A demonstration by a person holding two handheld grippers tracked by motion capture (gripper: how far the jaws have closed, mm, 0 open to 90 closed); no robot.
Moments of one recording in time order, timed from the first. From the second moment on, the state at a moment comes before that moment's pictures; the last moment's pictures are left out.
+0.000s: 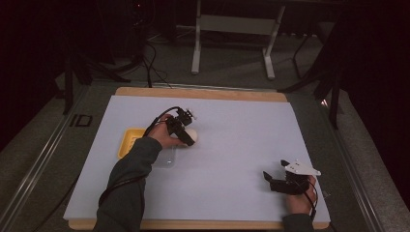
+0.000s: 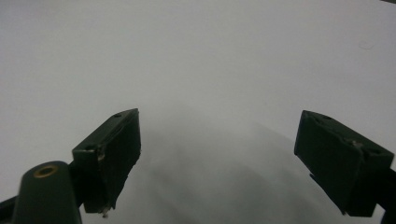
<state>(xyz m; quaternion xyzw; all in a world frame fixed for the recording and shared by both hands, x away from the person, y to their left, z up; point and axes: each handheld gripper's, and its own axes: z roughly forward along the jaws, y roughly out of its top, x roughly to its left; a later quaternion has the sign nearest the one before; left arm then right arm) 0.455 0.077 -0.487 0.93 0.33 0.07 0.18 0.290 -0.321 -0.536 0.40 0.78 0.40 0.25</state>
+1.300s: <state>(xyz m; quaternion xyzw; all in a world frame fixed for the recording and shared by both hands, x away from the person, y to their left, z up) 0.471 0.057 -0.506 0.93 0.33 0.05 0.13 0.290 -0.321 -0.536 0.40 0.78 0.40 0.25</state>
